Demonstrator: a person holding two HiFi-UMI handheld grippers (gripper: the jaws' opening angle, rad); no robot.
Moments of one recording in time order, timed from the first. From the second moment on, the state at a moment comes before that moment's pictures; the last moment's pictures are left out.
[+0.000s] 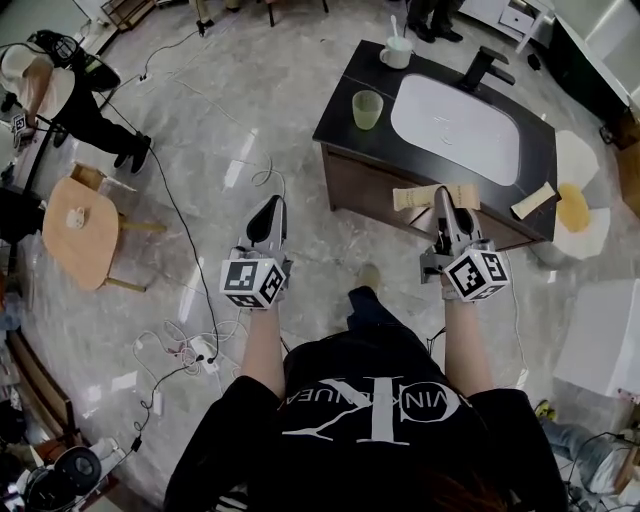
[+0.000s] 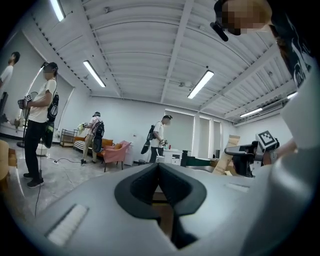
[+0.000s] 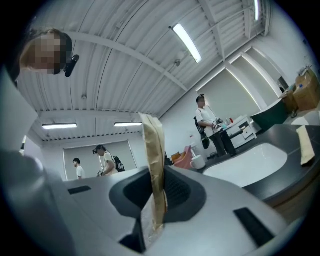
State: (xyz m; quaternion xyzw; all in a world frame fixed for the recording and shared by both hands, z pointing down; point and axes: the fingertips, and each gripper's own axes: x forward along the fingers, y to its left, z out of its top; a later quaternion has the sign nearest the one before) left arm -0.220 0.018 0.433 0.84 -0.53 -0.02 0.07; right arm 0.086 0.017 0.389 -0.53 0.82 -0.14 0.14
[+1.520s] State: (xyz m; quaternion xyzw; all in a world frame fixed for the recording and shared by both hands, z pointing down) left arm -0.170 -0.196 0.422 0.84 -0.54 0.00 0.07; right arm 0.074 -0.224 0.355 -0.43 0.87 -0.15 0.17
